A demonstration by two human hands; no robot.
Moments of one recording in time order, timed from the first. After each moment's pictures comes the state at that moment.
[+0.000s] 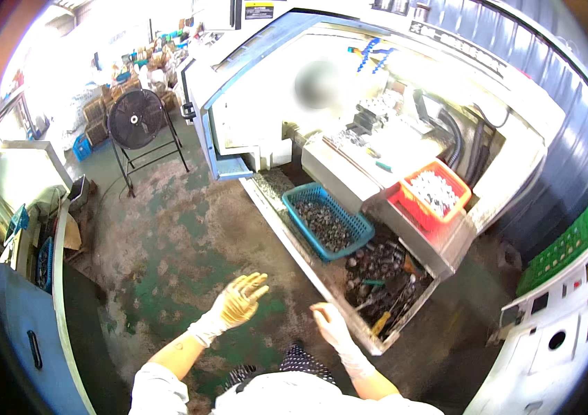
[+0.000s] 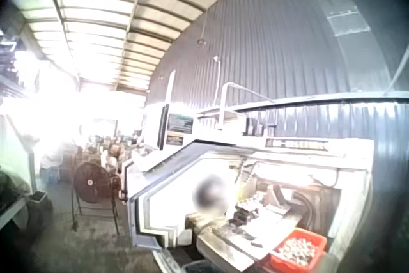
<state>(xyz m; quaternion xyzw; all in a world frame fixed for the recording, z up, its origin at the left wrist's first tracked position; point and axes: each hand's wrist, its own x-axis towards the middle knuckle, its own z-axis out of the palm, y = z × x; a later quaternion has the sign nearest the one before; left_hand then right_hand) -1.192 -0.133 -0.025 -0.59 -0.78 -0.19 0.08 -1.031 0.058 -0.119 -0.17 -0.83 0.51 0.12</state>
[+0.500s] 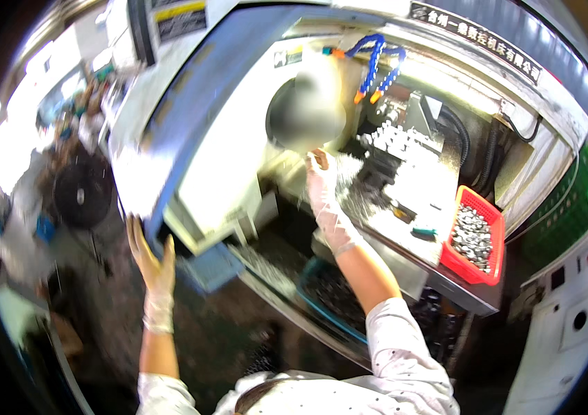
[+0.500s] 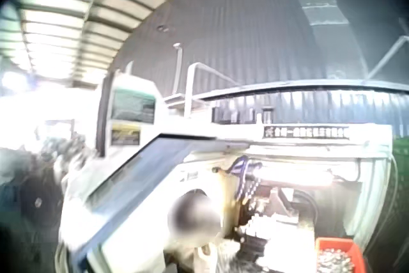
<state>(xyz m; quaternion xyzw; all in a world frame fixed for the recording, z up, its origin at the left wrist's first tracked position) -1.547 -0.021 0.074 -0.34 -0.77 -0.35 0.41 -1.489 0.279 0.044 -0.19 -0.51 0.60 0.58</state>
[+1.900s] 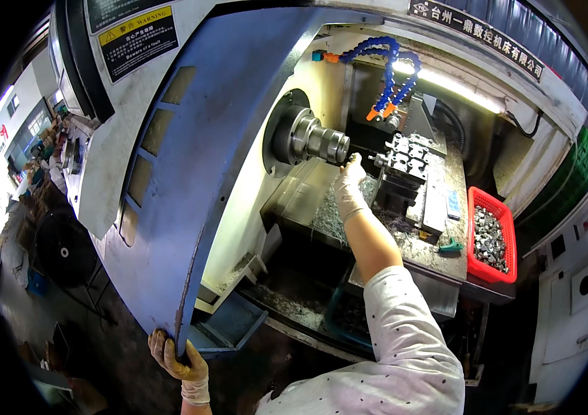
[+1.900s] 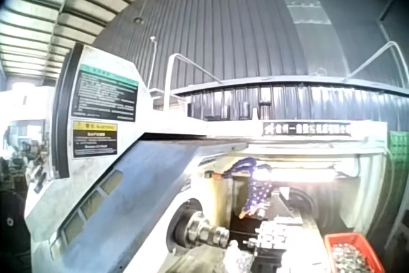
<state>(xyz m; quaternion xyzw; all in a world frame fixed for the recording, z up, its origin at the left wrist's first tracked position) -1.585 -0.049 0.039 -0.45 -0.70 -0.36 0.43 -1.548 0.420 0.014 -0.42 -0.18 0.59 0.66</state>
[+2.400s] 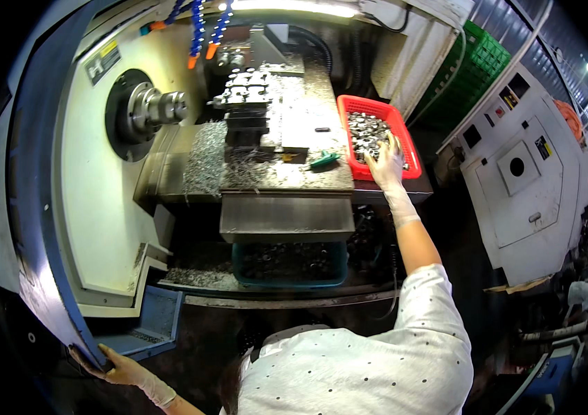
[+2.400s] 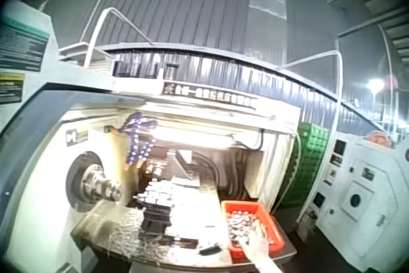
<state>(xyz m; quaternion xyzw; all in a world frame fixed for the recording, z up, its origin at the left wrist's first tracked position) -1.576 -0.019 0.050 -0.30 -0.72 -0.48 0.40 -1.141 0.341 0.014 -0.57 -0.70 -0.24 0.36</state>
